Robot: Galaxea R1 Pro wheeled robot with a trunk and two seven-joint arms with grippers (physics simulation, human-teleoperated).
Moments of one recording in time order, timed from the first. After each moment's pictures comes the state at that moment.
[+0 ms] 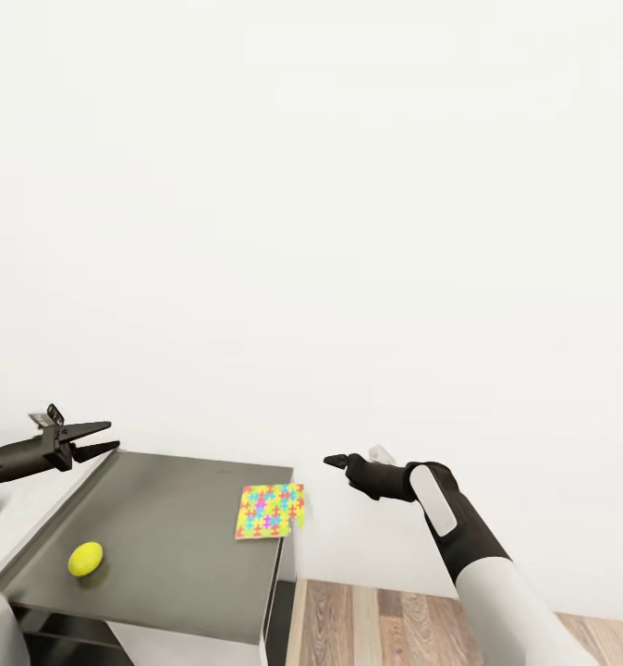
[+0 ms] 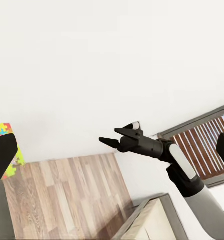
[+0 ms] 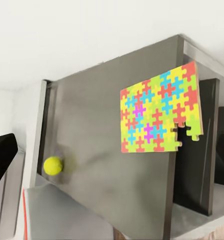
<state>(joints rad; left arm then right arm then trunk) -0.86 0.68 -0.11 -0.46 0.48 0.82 -1.57 -0.67 0.08 -0.01 -0.83 -0.69 0.84 0.18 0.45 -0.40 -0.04</state>
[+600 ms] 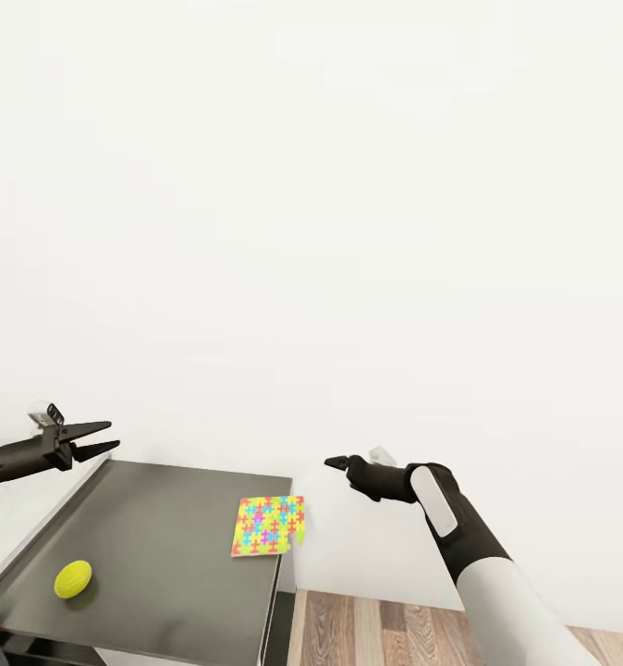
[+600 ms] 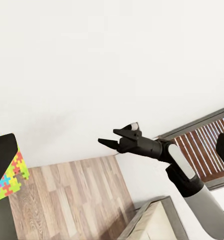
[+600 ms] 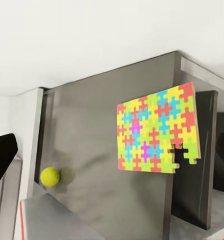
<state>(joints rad) -0.86 0.68 -0.11 -0.46 0.48 0.82 -1.57 -0.67 0.07 -0.01 -0.82 -0.69 0.84 0.18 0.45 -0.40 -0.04</state>
